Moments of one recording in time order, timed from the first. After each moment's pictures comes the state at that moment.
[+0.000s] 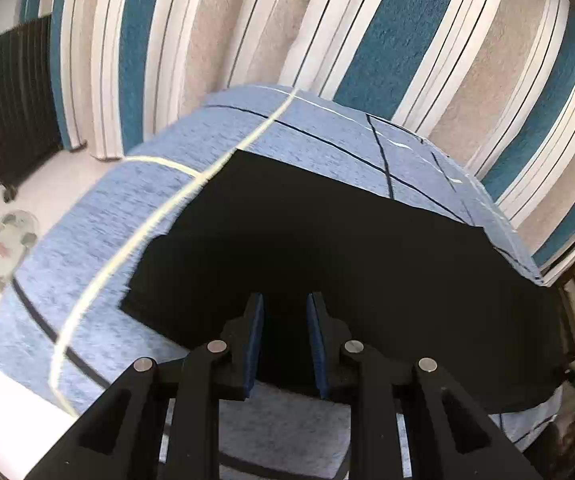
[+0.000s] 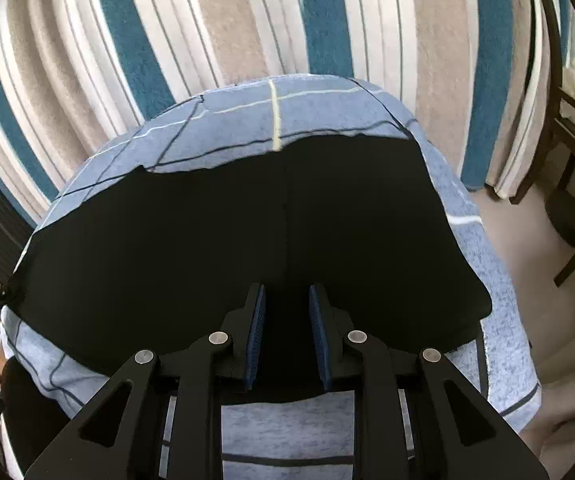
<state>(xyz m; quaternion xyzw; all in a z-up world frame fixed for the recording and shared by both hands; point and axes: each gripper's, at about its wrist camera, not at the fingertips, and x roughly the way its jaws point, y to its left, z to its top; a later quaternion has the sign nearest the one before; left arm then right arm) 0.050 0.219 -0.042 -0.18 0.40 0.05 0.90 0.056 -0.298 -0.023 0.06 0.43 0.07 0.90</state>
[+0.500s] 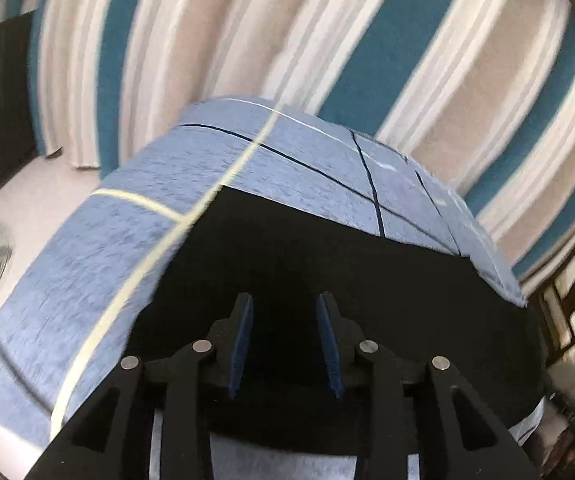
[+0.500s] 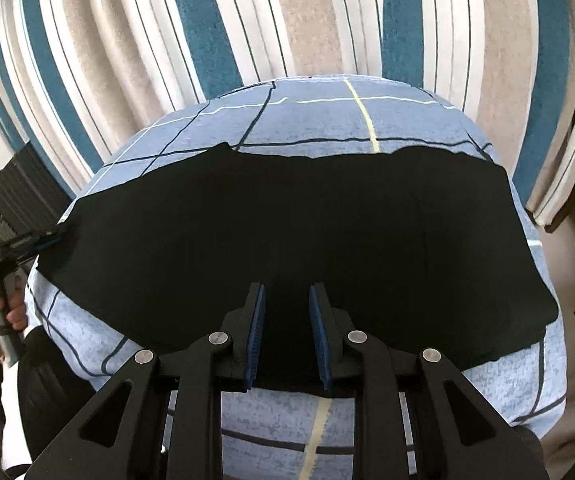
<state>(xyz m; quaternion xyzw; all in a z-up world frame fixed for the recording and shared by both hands) 0.090 0.238 -0.041 -0.19 0.39 -0.01 0.90 0.048 -0.236 -0.016 0.02 0.44 0.14 0.89</state>
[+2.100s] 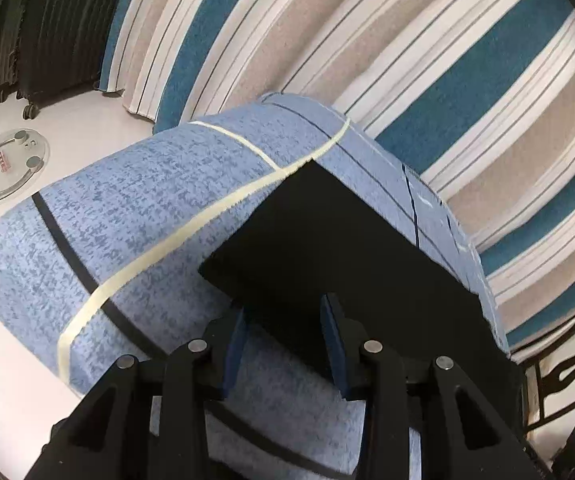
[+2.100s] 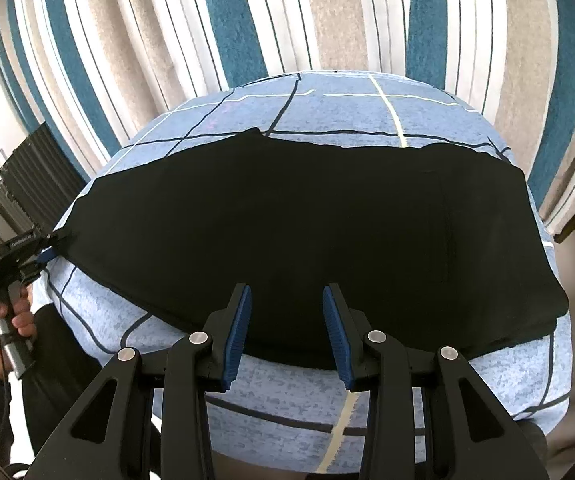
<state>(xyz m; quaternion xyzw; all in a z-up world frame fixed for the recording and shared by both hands) 0.026 0.268 -0.067 -0.35 0.35 0.08 0.87 0.032 -0.219 -0.015 0.00 0.44 0.18 0.88</state>
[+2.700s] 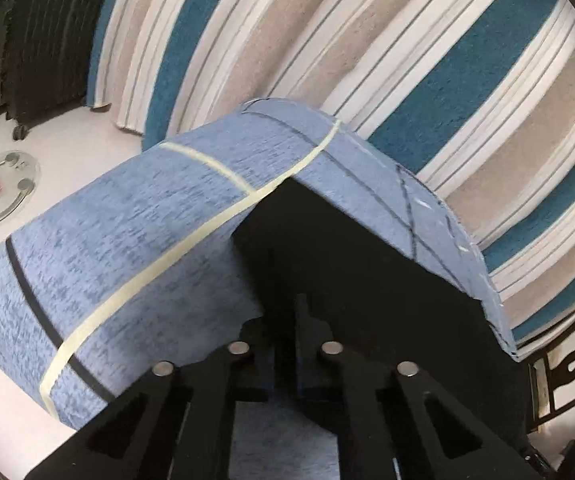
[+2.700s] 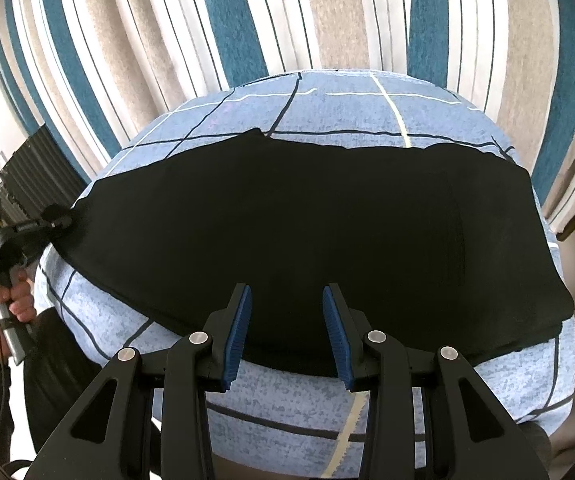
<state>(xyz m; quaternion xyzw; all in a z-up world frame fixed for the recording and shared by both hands) 0.054 0.262 -0.049 -0.31 0.36 0.06 0.88 0.037 -0.218 -0.017 0.01 0.44 0.17 0.88</state>
